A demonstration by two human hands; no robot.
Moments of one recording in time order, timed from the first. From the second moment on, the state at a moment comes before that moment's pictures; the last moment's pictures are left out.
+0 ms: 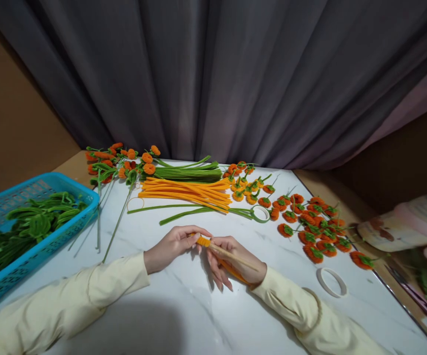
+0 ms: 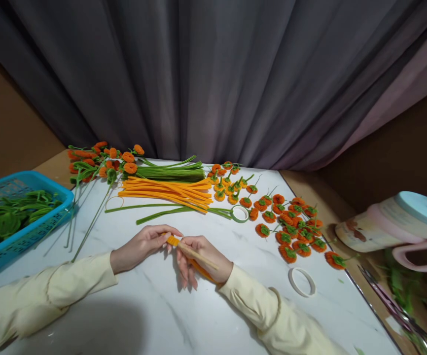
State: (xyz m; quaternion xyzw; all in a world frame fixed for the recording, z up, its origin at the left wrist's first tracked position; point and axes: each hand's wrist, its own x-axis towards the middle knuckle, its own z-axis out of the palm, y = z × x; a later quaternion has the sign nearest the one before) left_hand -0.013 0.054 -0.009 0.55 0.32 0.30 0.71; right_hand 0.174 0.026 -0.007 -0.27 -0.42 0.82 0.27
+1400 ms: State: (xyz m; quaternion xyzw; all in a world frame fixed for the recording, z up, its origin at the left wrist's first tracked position) left_hand -0.008 0.042 -0.002 0.74 0.41 0.35 0.40; right_hand 0.171 0.029 -0.009 -0.24 -0.42 0.84 0.23
